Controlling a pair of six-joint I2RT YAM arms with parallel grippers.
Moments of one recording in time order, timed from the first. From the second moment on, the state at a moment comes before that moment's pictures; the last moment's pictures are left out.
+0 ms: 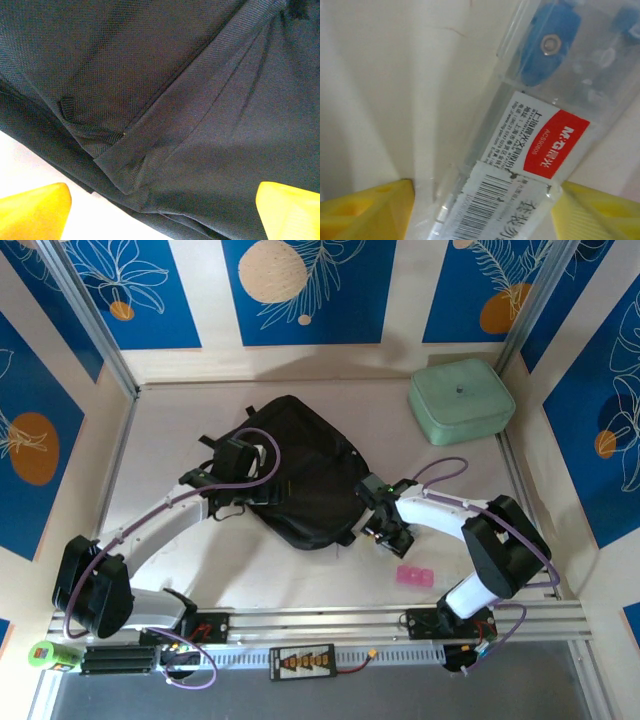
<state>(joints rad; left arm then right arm) -0.52 1.34 0.94 -0.55 0.02 -0.46 0.63 1.54 0.82 -0.83 0.07 1.30</state>
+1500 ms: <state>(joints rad) -0.62 1.80 1.32 -0.59 0.26 -0.28 0.52 1.21 0.78 -0.78 0.14 0.92</state>
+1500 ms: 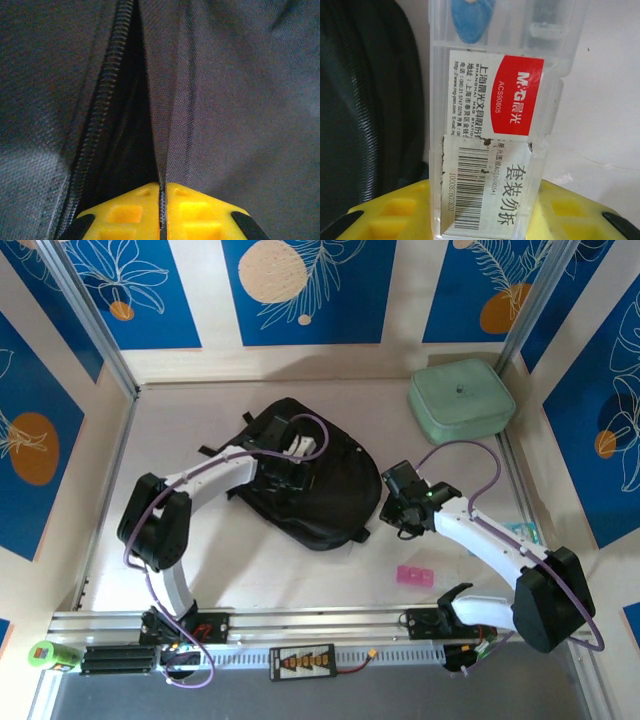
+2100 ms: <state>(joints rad) -0.66 1.78 1.56 -0.82 0.07 -0.19 0.52 1.17 0.78 -0.73 0.11 0.88</state>
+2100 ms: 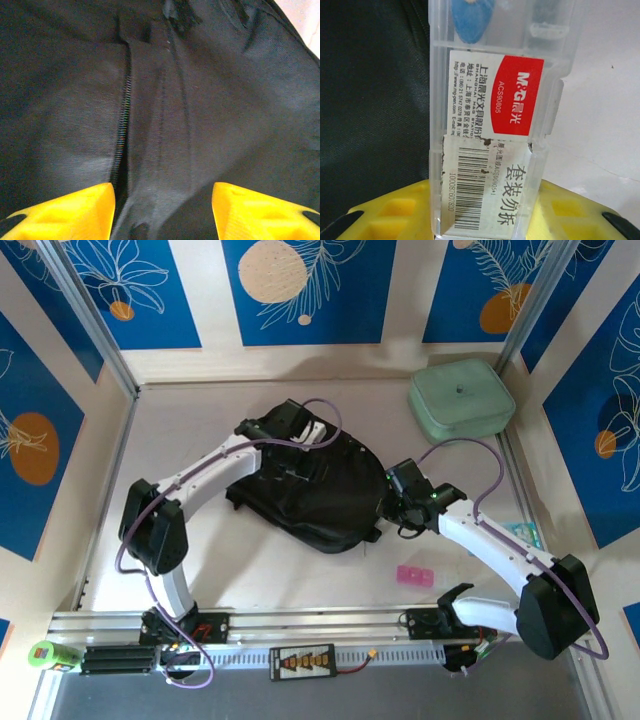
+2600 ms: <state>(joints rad) -0.66 1.96 1.62 -0.89 -0.17 -0.09 0.52 1.17 0.78 -0.70 0.08 0.88</state>
